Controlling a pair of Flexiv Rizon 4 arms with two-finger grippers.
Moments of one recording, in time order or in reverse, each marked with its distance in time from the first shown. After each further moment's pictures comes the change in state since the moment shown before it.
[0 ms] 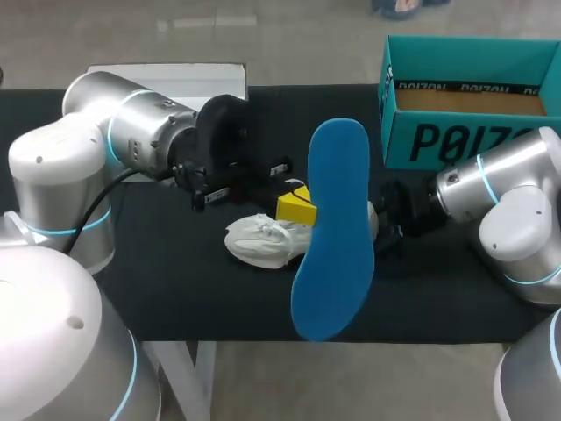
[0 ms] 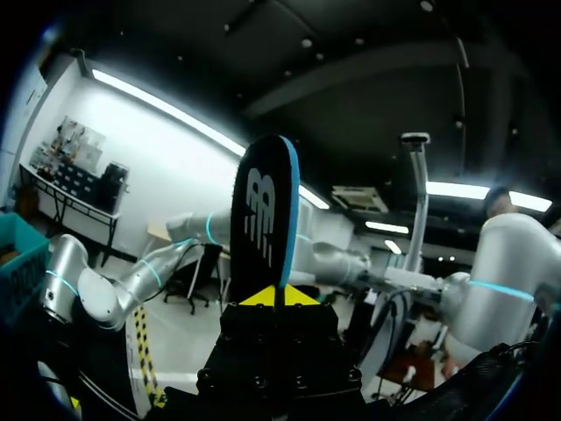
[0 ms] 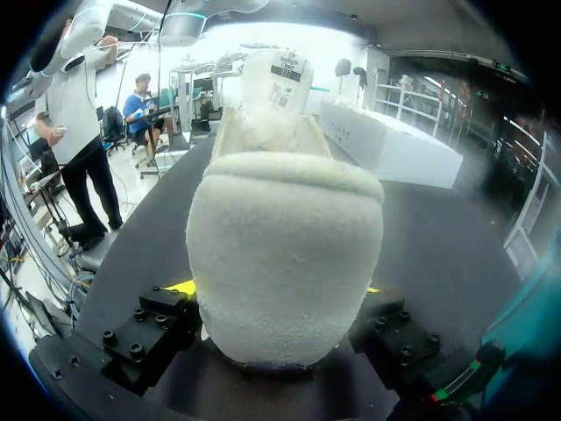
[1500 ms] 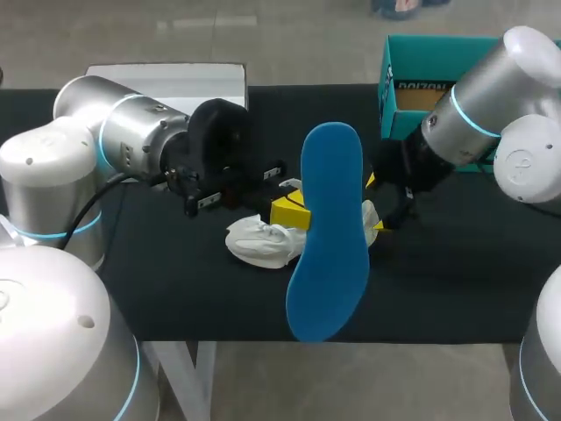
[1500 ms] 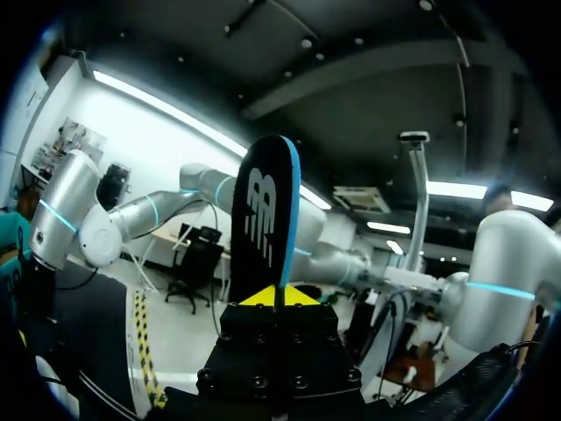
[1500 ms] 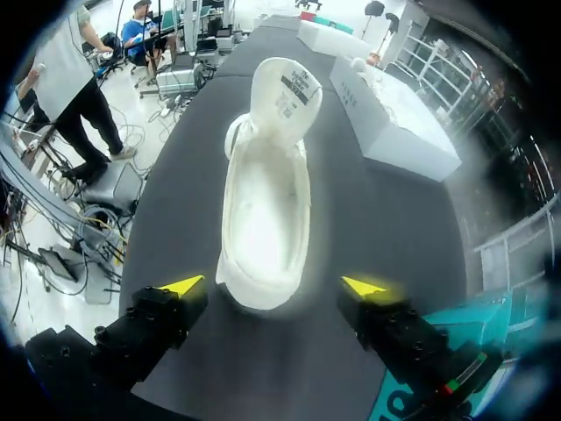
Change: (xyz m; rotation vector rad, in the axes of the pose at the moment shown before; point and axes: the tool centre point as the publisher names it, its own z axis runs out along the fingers) left arm 0.006 0.002 -0.001 0.002 -0.010 0.000; right arm -0.011 0.047 -0.085 0.483 -0.023 -0.146
